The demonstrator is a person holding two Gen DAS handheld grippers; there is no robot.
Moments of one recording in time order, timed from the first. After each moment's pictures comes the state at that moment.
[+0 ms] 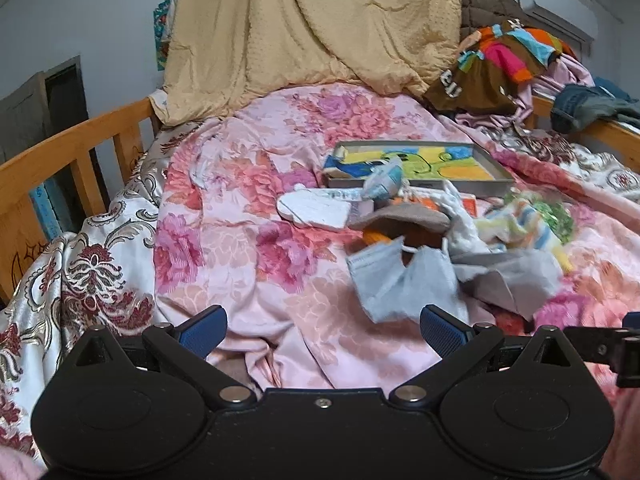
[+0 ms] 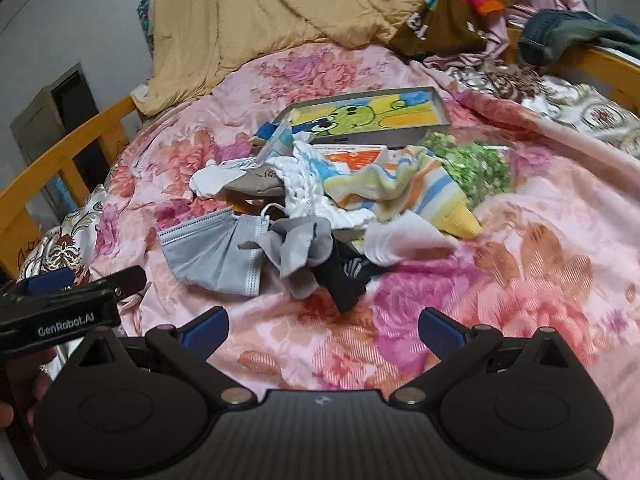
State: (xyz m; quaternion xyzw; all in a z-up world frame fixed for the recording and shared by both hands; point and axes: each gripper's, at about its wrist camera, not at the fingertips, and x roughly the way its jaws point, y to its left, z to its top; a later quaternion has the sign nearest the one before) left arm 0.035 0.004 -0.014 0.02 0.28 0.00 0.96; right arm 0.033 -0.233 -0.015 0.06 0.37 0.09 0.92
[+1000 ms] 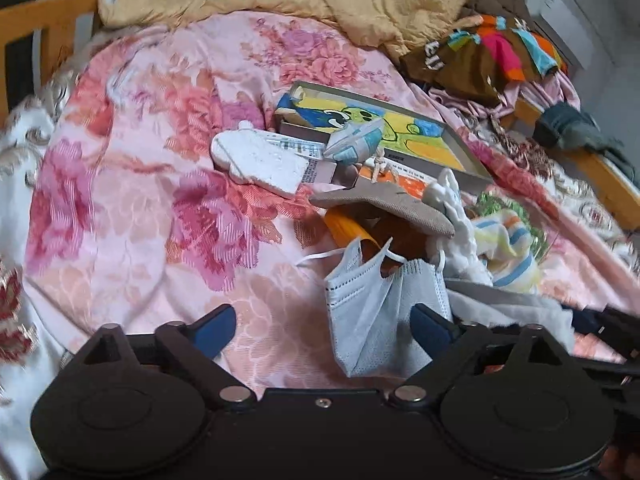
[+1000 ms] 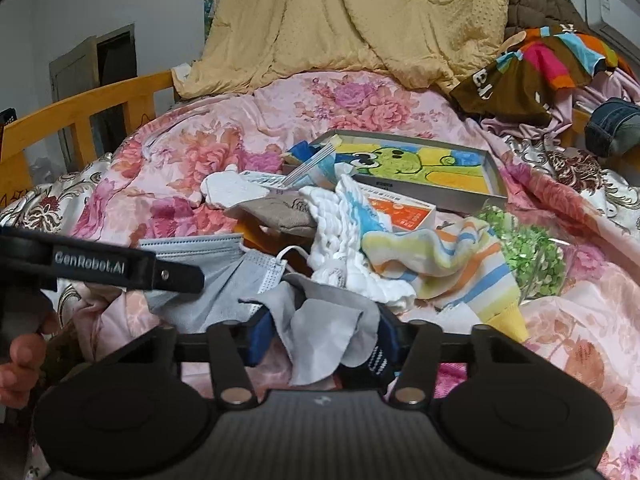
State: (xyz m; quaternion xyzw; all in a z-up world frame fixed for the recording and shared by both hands) left arm 0.135 0.030 -0.056 -0.12 0.37 -0.10 0.92; right arm 0.091 -0.197 -0.038 -0.05 0.31 0.13 0.94
